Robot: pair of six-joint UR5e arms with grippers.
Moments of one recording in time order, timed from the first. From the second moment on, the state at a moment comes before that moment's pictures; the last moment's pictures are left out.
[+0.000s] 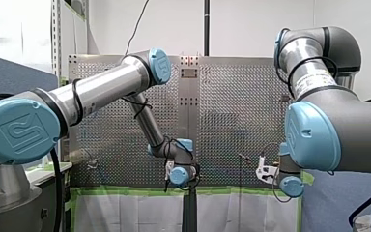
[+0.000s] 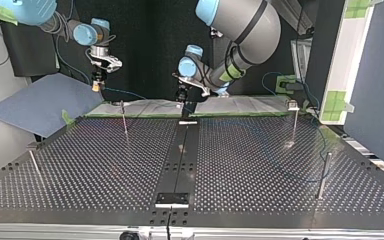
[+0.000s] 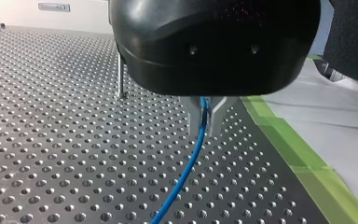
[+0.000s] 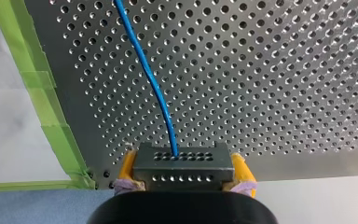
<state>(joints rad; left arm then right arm) -0.59 -2.67 -1.42 -2.33 -1.83 -1.50 1.69 -0.63 1.93 -1.26 1.49 1.68</state>
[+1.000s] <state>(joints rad) -0.58 -2.67 -1.42 -2.33 -1.85 -1.51 1.69 -0.63 1.93 -1.26 1.49 1.68</state>
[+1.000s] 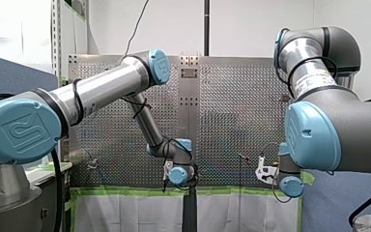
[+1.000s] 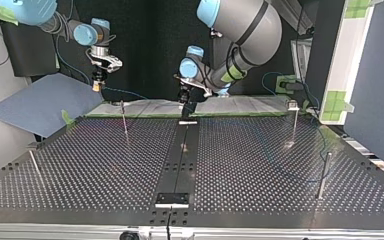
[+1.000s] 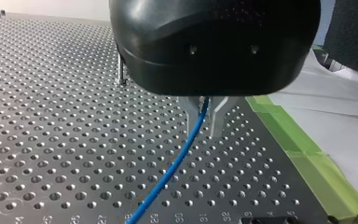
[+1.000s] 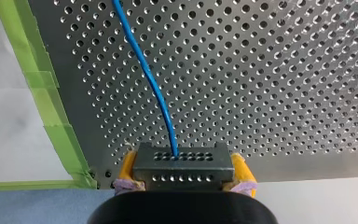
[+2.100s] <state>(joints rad) -0.59 -2.67 -1.42 -2.37 -1.87 -1.45 1.68 -0.63 1.93 -1.26 1.49 1.68</state>
